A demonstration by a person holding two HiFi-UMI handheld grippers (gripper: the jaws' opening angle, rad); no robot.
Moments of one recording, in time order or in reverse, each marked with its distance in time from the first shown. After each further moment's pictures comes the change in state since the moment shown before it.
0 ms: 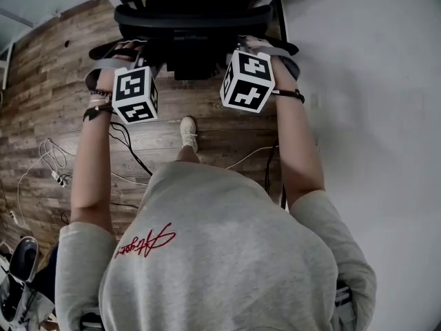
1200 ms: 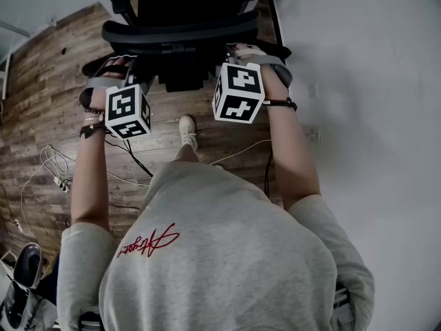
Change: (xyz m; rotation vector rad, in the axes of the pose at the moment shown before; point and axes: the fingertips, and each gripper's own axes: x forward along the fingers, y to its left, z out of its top) left arm -0.023 -0.036 0.012 0.032 -0.009 0.029; right arm -0.019 0.041 0.000 -0.011 -0.003 -0.041
